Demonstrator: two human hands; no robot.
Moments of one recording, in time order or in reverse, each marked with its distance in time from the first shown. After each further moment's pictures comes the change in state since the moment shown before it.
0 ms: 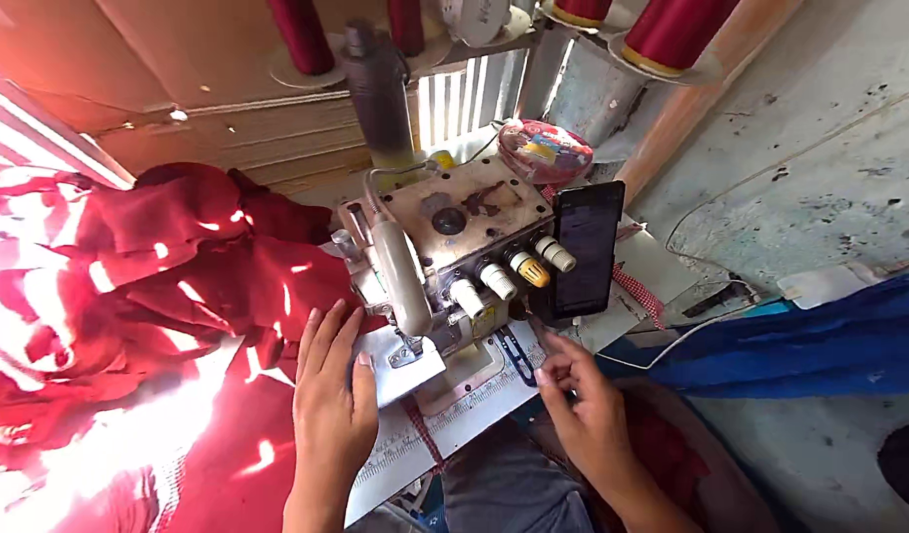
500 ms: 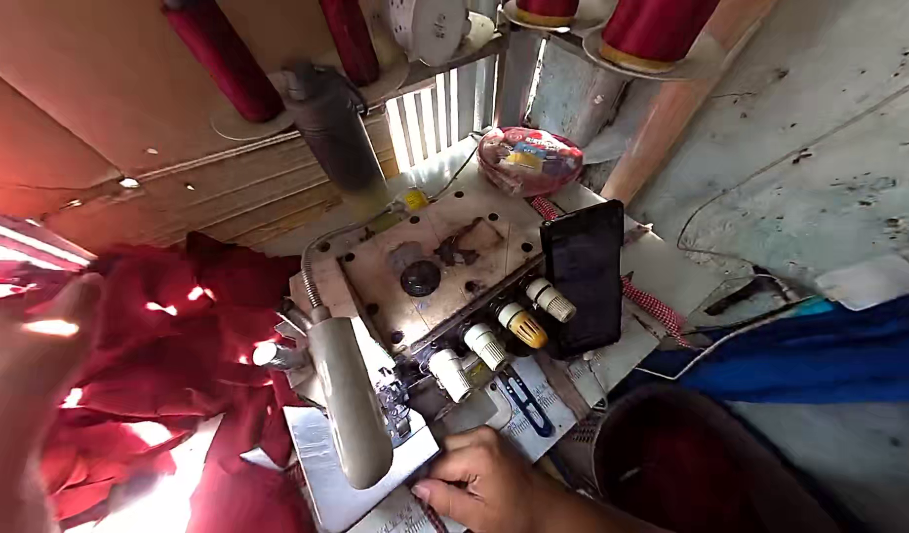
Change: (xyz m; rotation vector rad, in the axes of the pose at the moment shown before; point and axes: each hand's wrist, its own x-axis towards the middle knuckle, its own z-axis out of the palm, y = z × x) left_hand 0.190 -0.089 -0.110 0.420 0.008 -0.460; right_hand 0.018 -0.013 0.091 0.428 -0.486 -0.217
